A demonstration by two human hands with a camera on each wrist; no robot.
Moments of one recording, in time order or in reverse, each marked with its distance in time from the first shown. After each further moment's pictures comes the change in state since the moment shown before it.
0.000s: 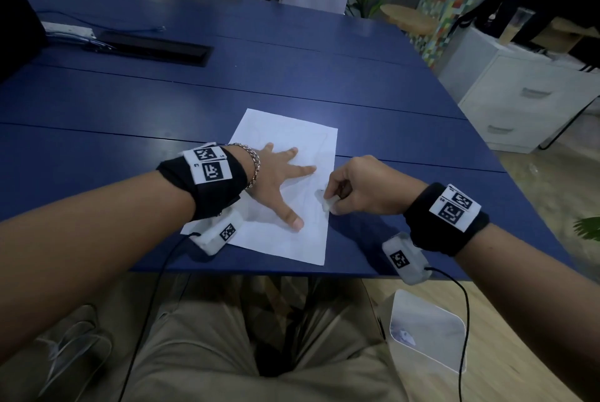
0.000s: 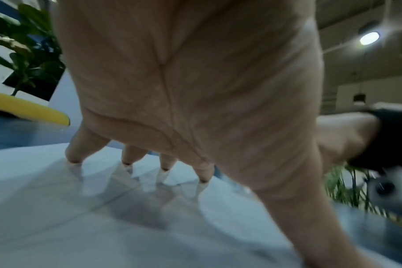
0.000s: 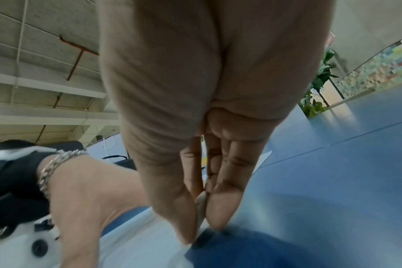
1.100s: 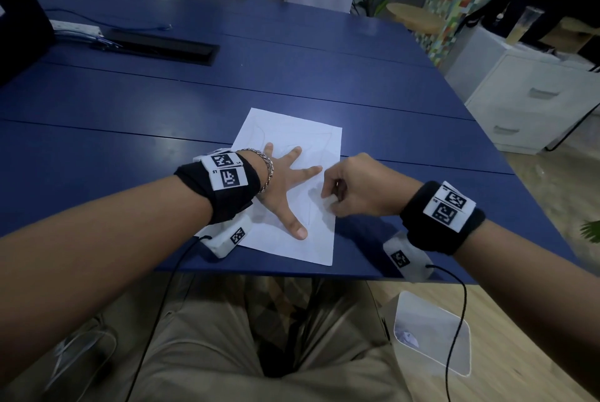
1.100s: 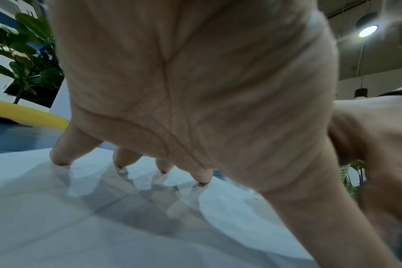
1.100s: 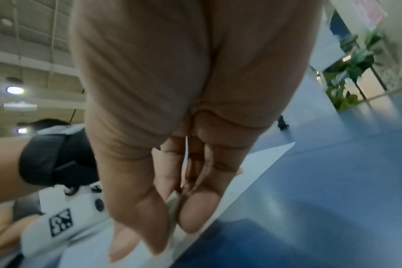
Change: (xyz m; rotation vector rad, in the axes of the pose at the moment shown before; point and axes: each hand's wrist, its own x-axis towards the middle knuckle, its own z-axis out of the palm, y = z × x) left_hand -0.006 0.009 0.000 0.011 -0.070 -0.048; right_hand 0.008 -0.019 0.002 -0.081 0.008 -0.066
